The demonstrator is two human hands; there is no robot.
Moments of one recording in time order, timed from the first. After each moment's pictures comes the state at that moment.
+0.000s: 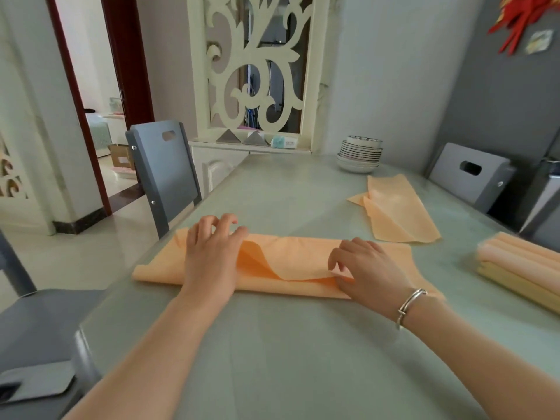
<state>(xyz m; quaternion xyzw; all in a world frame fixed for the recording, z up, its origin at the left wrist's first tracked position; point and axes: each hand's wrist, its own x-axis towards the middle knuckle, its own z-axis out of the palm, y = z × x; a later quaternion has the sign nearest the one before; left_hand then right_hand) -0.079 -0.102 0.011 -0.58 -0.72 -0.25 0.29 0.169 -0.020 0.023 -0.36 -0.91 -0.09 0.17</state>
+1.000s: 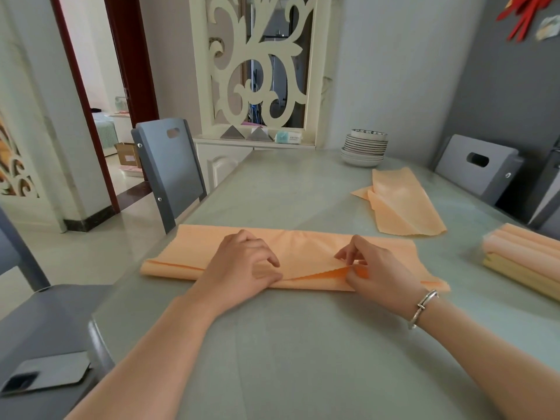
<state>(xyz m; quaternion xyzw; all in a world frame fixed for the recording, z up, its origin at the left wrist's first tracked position) -0.078 -0.101 -0.004 -0.75 -0.57 -0.32 0.10 0.181 -0.038 0.021 -0.40 -0.86 0.17 0.26</state>
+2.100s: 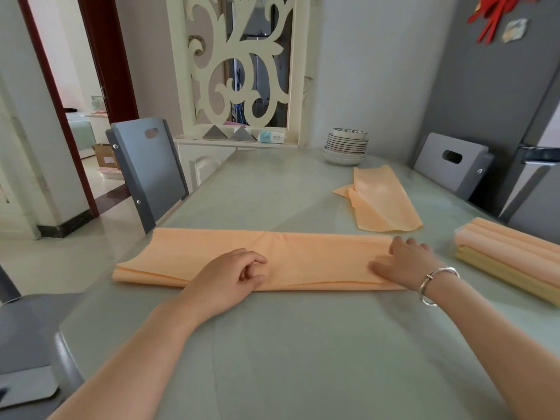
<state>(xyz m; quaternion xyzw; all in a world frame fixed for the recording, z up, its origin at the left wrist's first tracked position) -0.061 -0.099 -0.007 -0.72 -0.62 -0.29 -0.07 0.243 0.008 0.026 -0.67 -0.74 0.03 0.05</state>
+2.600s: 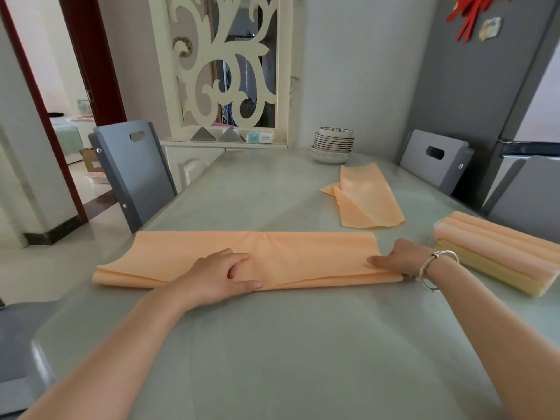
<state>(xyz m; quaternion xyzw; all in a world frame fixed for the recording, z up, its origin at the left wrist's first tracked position) -0.054 -0.087 0.005 -0.70 -0.68 -0.15 -0.13 0.272 0.016 0.042 -0.70 -0.69 0.18 0.03</state>
